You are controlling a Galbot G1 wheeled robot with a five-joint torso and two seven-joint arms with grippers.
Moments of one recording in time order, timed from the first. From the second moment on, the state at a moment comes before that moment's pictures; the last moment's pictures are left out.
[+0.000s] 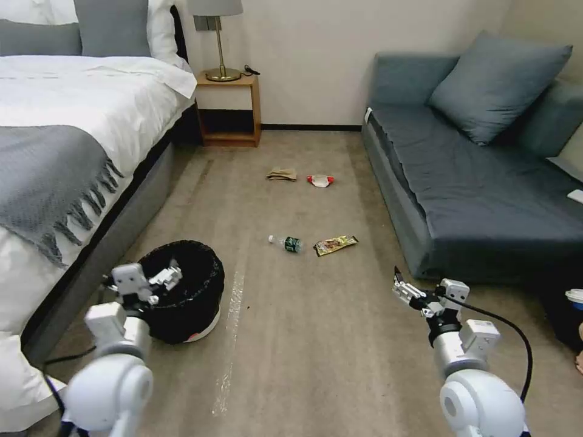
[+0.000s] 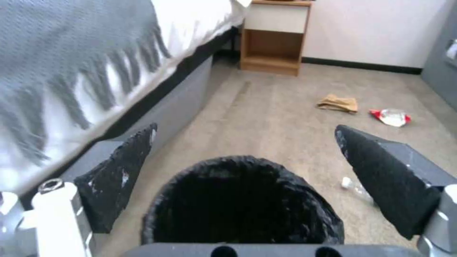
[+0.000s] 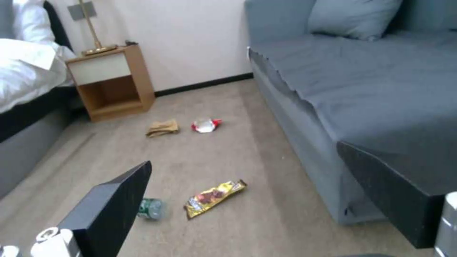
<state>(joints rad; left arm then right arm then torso) 1.42 -1.28 -0.72 -2.30 -0.41 0.49 -0.31 -1.49 1.31 0.63 2.24 0.39 -0.35 0.17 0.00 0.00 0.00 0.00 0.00</state>
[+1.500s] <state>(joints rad) 1.19 -1.06 -0.78 -2.02 -0.79 0.64 -0.47 -1.28 1.01 0.68 2.30 0.84 -0.74 0.26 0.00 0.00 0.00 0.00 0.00</state>
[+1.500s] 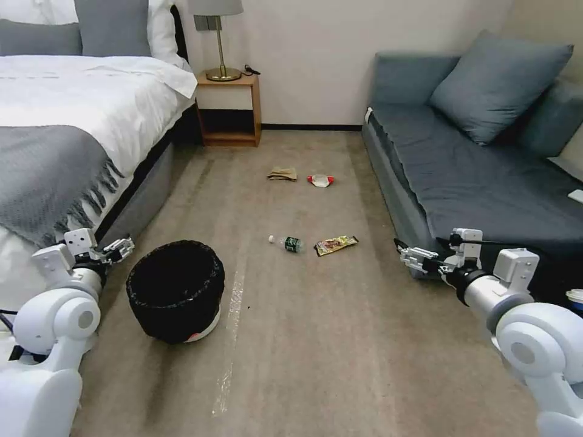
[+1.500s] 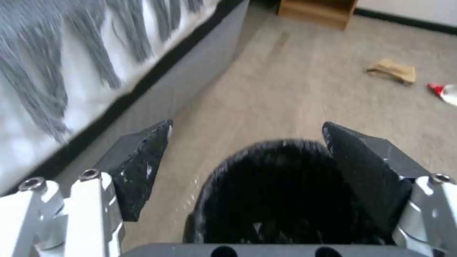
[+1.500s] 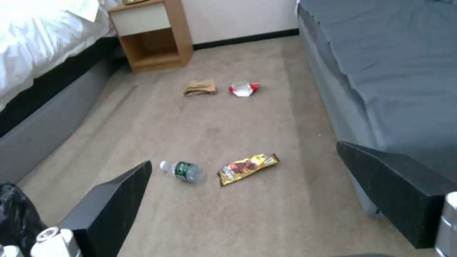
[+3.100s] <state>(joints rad) 1.08 -1.15 -0.69 -1.63 -0.71 0.63 -0.42 -1.29 1.04 0.65 2.27 0.81 -0.74 0.26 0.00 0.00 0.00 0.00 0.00</state>
